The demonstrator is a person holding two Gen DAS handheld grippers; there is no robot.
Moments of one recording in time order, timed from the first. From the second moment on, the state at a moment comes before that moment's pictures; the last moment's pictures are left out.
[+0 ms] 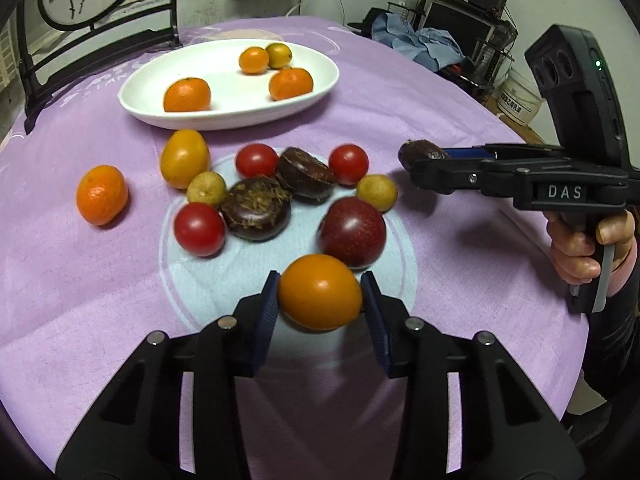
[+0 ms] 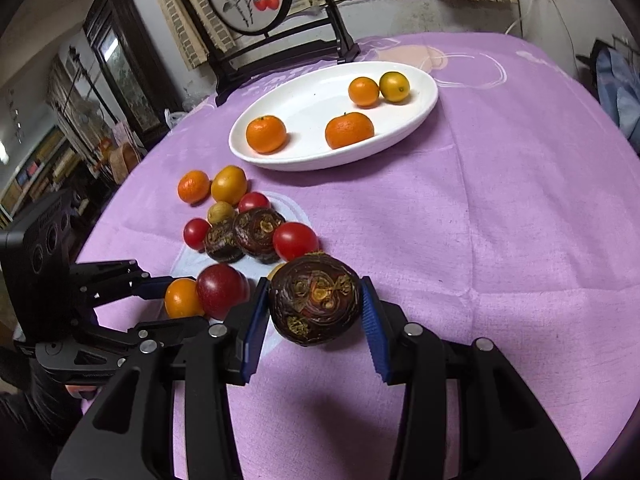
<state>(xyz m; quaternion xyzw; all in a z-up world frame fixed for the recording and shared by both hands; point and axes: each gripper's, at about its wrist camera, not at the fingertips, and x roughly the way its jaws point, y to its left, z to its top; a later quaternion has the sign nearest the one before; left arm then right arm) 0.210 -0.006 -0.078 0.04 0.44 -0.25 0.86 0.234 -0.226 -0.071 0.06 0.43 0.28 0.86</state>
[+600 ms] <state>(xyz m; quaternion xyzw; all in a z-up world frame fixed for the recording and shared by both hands) 0.345 -0.013 -0.018 -0.08 0.37 -0.13 0.92 0.352 -0.204 -0.048 0.11 0.32 0.16 0.93</state>
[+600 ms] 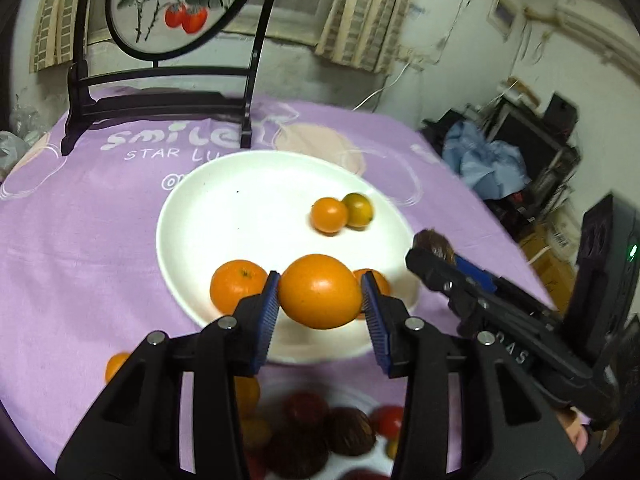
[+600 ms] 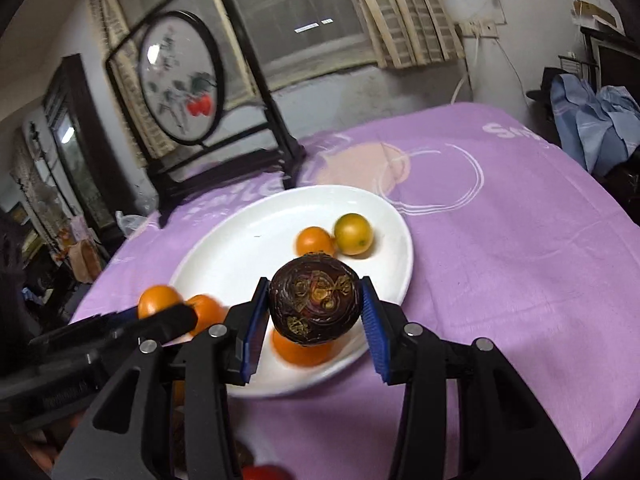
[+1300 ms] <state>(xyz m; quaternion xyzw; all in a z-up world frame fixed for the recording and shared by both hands) 0.283 0.062 0.009 -0.08 0.32 -0.02 0.94 0.281 -0.181 -0.020 0.05 0.37 0.30 0.88</state>
